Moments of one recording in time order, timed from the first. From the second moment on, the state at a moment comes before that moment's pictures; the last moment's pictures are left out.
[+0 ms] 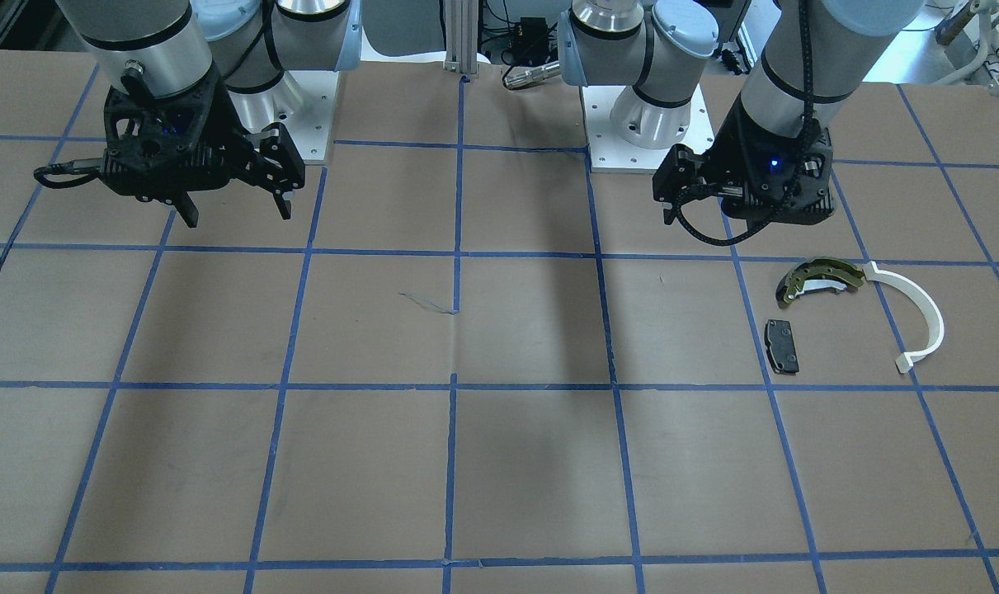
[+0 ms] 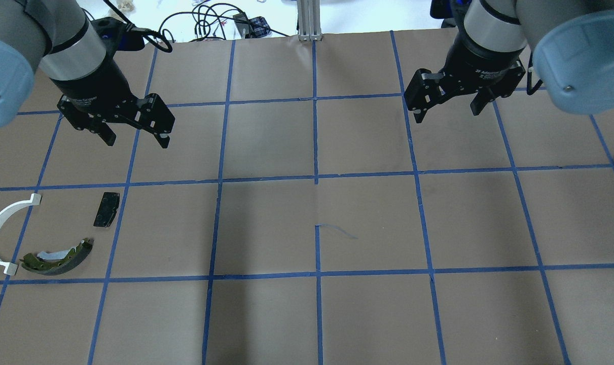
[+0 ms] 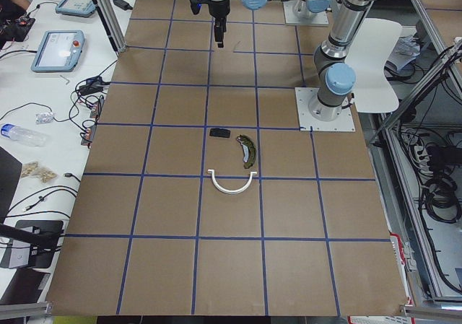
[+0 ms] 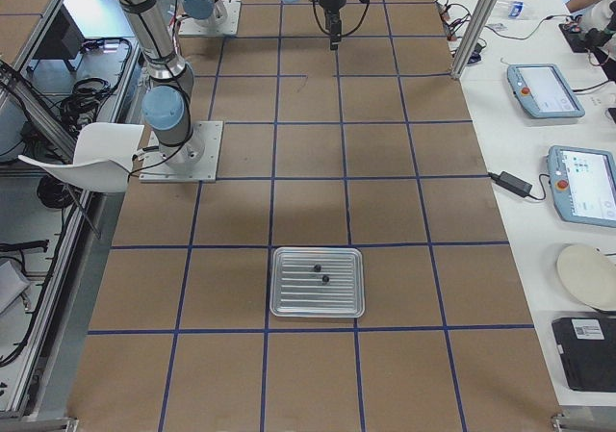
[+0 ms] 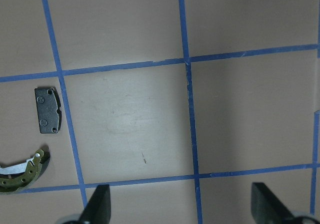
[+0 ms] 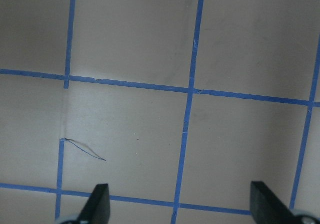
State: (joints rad) left arm -1.51 -1.57 -1.61 -1.60 1.60 0.15; right arm 1.61 -1.58 1.60 -1.64 -1.55 -0.08
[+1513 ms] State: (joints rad) left arm -1.51 -1.57 -1.61 -1.60 1.60 0.15; right arm 0.89 -1.35 1.59 -1.77 -1.60 -1.07
